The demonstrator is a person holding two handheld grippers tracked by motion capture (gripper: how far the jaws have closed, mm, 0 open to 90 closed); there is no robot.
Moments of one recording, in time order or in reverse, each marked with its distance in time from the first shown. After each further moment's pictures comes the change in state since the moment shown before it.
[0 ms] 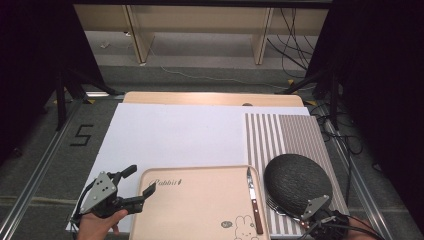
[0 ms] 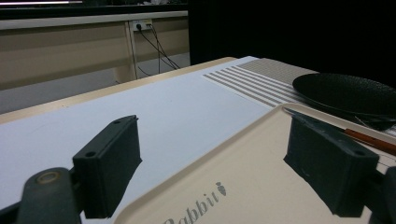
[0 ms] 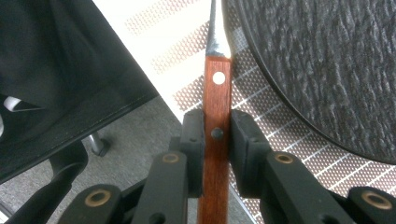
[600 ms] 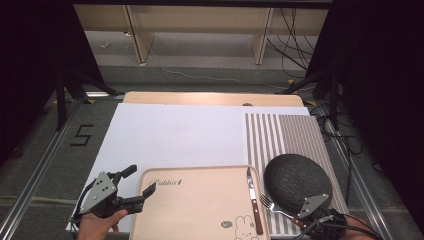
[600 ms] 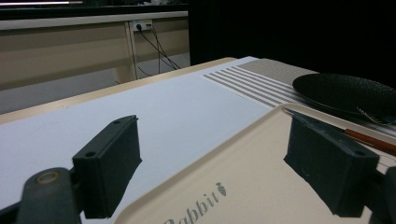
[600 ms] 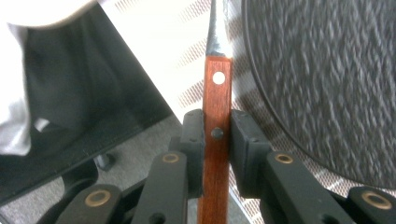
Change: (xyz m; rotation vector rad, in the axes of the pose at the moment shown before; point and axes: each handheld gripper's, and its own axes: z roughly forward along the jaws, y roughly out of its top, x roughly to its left) left arm 0.000 0.000 0.000 -0.007 -0.005 -0.001; right arm 0.010 0.013 -0.014 -0.085 0.013 -0.005
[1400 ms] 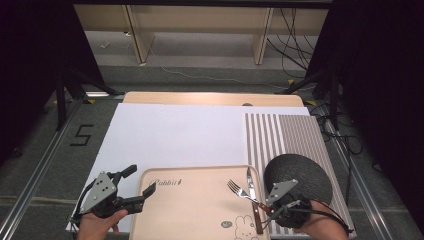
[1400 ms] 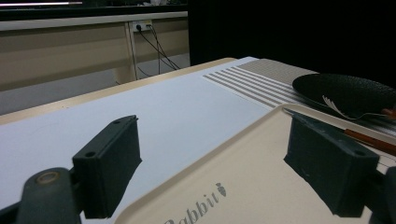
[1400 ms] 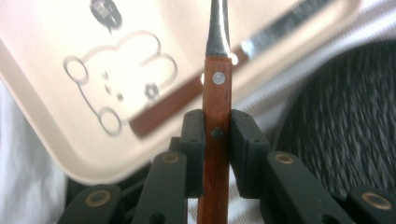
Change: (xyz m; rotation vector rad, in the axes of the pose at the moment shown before) left arm 0.000 0.000 0.000 -0.001 -0.001 0.000; right arm 0.019 0.076 0.003 -0.156 0.041 -0.058
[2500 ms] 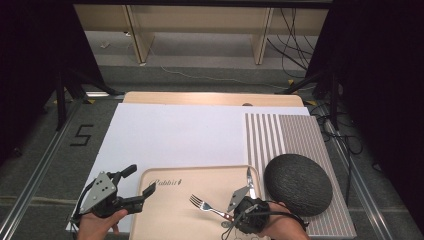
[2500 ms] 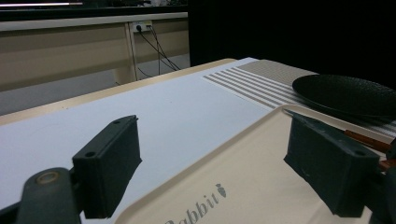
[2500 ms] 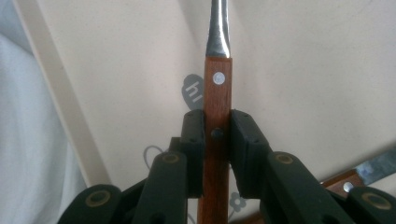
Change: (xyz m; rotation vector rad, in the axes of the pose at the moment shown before) left arm 0.000 0.000 -0.001 0.003 0.003 0.001; right arm 0.048 0.060 0.043 0.026 0.133 -0.118
